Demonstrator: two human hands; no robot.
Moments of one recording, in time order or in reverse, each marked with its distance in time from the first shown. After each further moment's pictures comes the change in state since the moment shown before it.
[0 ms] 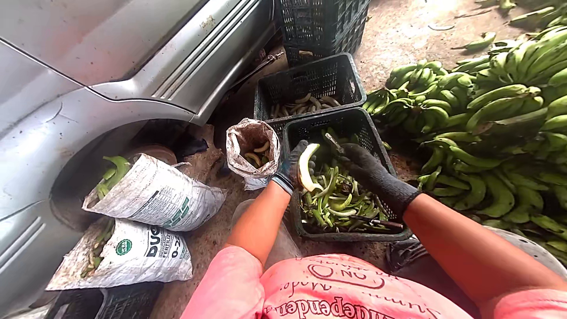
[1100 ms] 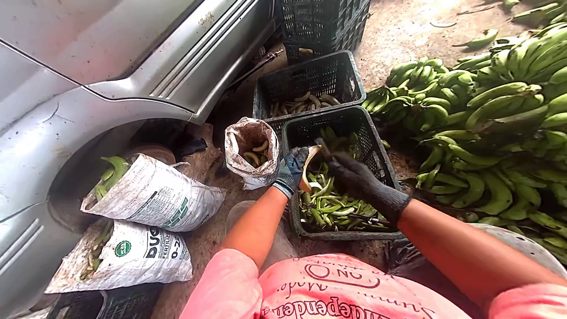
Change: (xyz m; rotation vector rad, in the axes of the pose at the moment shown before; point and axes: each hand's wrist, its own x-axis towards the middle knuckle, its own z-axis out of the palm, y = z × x) left_hand -0.004 -0.019 -0.018 0.847 0.237 0.416; right_hand -0.033 -0.037 0.017 0.349 -0.156 0.180
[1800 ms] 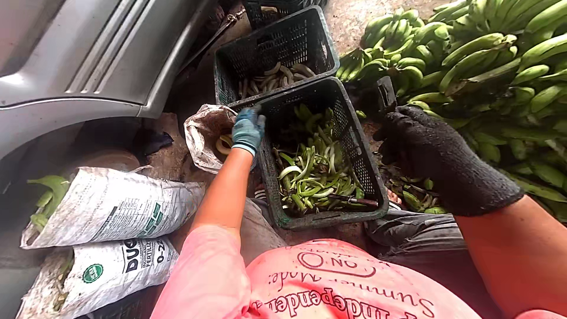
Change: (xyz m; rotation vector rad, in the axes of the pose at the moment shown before) left_hand 0.125 0.011 -0.026 0.935 0.030 0.069; right_hand -0.035 -0.031 -0.128 0.180 0.383 0.278
